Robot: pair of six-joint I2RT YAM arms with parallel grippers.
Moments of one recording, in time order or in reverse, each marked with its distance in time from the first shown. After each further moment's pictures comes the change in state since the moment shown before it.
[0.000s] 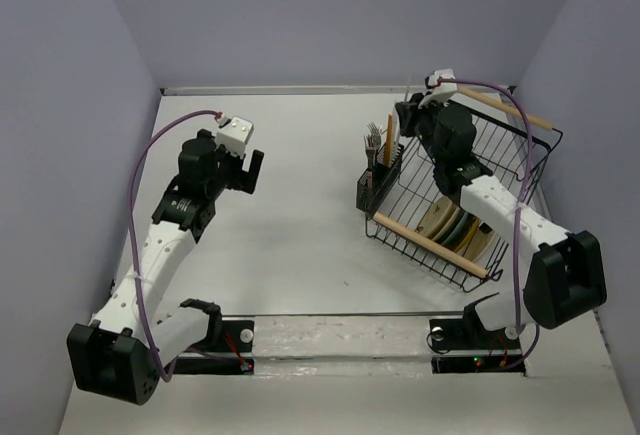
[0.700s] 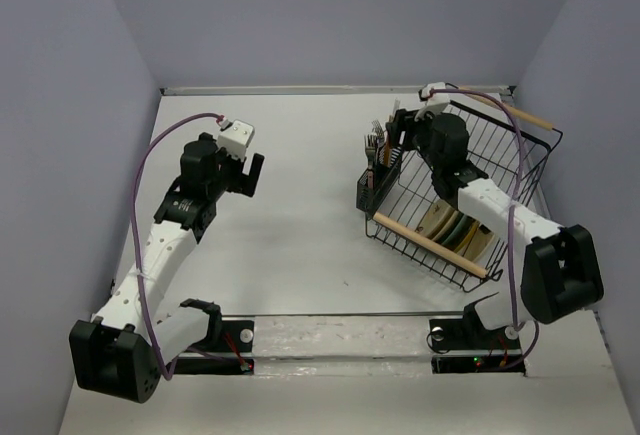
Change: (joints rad) left arm 0.008 0.012 -0.029 0.008 0.005 0.010; right arm -0.015 0.040 -0.079 -0.013 -0.052 -0.003
